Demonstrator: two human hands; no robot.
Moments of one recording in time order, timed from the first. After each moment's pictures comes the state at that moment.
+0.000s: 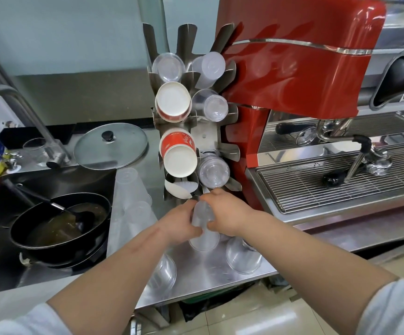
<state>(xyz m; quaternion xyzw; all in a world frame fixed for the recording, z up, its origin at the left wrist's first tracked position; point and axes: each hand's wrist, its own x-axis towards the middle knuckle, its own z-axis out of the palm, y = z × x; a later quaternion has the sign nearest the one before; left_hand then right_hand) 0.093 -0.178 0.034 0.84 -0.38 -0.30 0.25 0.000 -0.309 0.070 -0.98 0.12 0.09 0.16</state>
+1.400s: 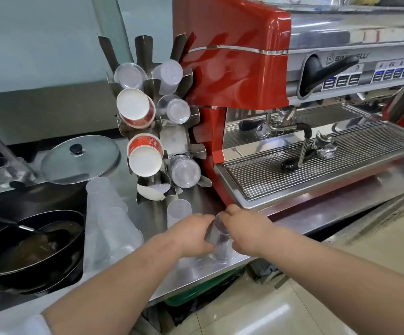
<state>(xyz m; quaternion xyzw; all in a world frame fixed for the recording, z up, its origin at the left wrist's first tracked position) 0.017 -0.212 0.050 0.77 -0.59 -0.22 0.09 -0.110 -0.319 0.077 -0.97 0.19 0.15 0.01</state>
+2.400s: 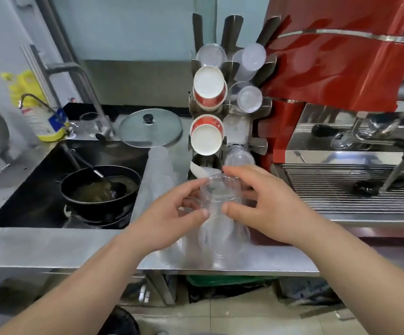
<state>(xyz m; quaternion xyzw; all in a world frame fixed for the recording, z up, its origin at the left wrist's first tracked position) 0.019 -0.092 0.110 0.73 -0.35 -0.24 0.54 -0.081 -0.286 0.154 -0.91 0.02 -0.07 0.40</state>
